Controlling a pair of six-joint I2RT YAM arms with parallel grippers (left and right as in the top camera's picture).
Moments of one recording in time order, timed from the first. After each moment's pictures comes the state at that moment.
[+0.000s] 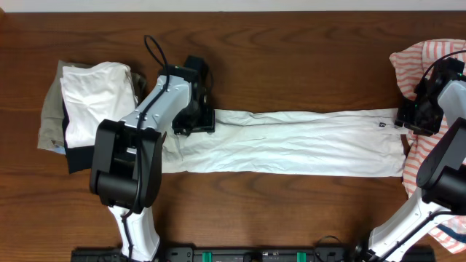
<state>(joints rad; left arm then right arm) -0.28 2.01 1.43 -1.05 0.12 -0.29 -0.44 2.05 1.48 -0.93 0.07 0.01</state>
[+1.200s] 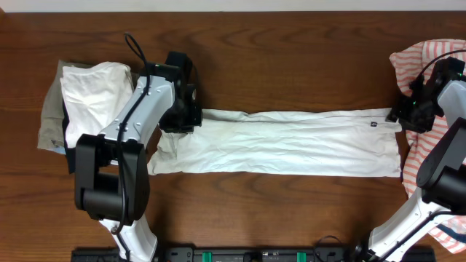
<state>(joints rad) -0.20 1.91 1.41 -1.11 0.14 -0.23 -0.44 2.05 1.48 -0.91 -0.12 0.01</state>
